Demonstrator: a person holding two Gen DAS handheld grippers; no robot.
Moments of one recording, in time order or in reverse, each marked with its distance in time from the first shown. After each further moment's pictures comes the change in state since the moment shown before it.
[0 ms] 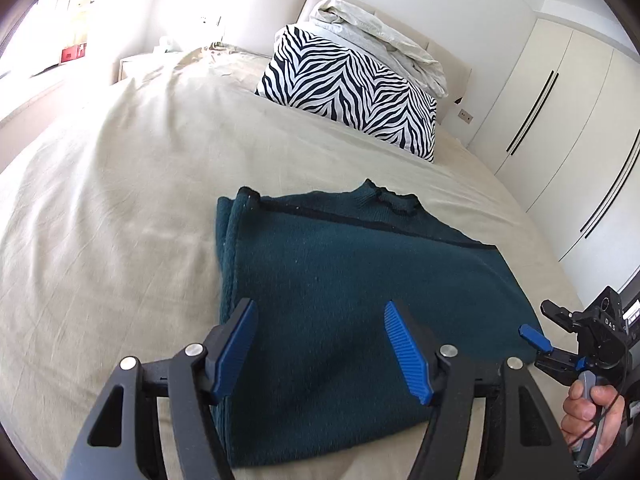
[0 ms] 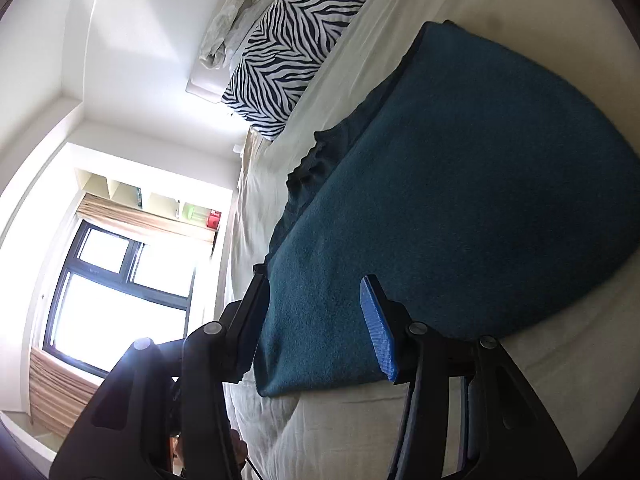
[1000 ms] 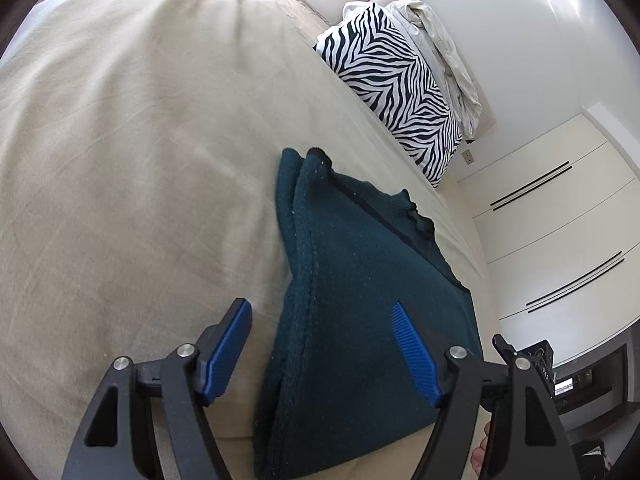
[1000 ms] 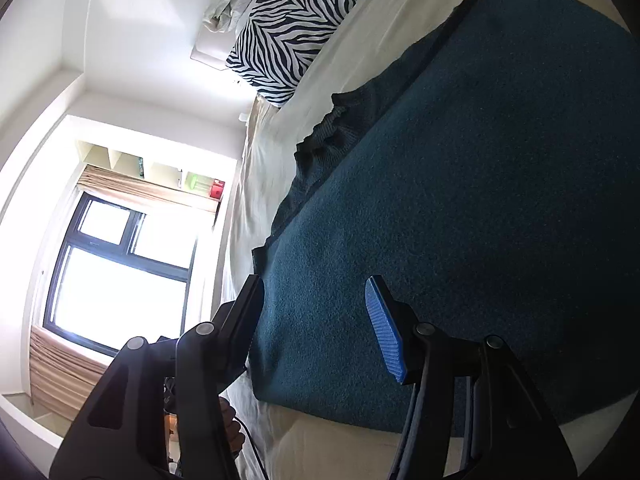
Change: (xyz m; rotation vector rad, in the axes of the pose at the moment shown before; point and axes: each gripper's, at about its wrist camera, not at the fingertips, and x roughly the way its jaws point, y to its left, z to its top) left arm 0.019 0.083 -0.020 -0.390 0.126 -0.228; right arm 0.052 0.005 0.007 -0.031 0.095 0.017
